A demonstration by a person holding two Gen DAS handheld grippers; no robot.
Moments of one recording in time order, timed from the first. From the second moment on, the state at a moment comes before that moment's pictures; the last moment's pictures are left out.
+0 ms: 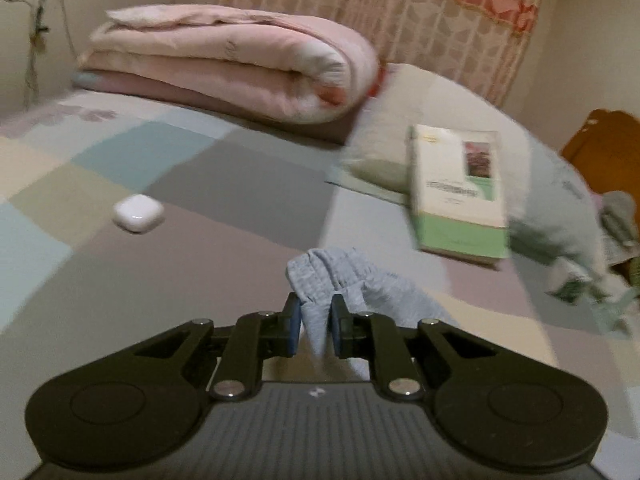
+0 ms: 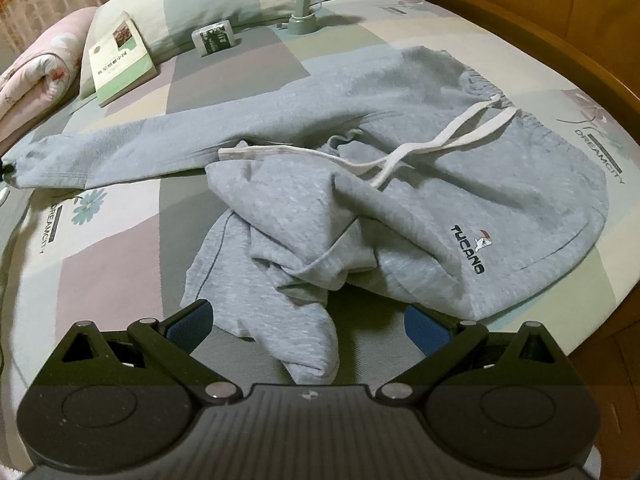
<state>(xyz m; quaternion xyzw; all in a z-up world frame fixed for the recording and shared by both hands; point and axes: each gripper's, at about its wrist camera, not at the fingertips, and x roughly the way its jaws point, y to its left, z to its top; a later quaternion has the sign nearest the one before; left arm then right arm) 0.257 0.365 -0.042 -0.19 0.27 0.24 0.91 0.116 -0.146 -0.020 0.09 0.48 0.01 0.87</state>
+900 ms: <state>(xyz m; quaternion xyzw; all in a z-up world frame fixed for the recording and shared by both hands) 0.230 0.325 -0.051 -0.12 0.36 0.22 0.90 0.103 -0.165 -0.014 0.11 0.46 0.01 0.88</state>
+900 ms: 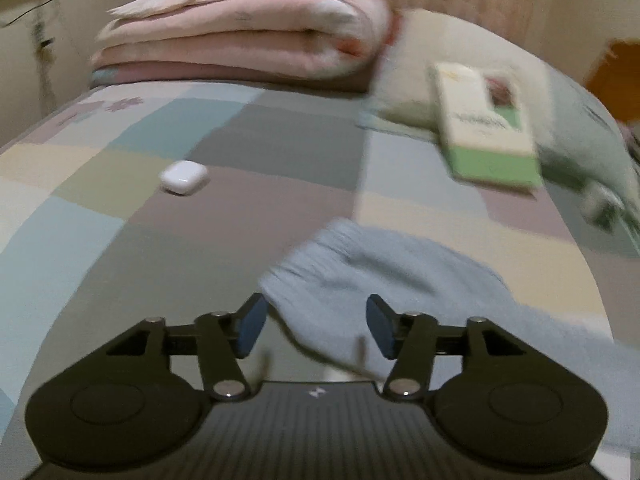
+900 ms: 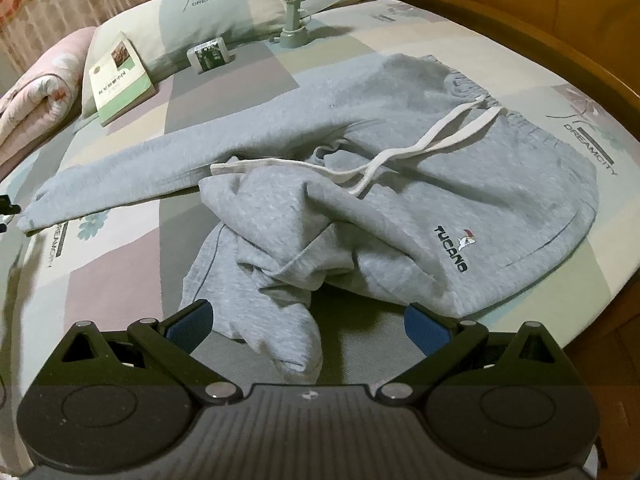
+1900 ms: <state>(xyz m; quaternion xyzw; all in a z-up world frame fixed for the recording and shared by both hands) 0.130 -0.027 -0.047 0.09 0.38 -0.13 0.91 0.045 -0.216 -0.017 0.15 0.44 -0.02 0.89</state>
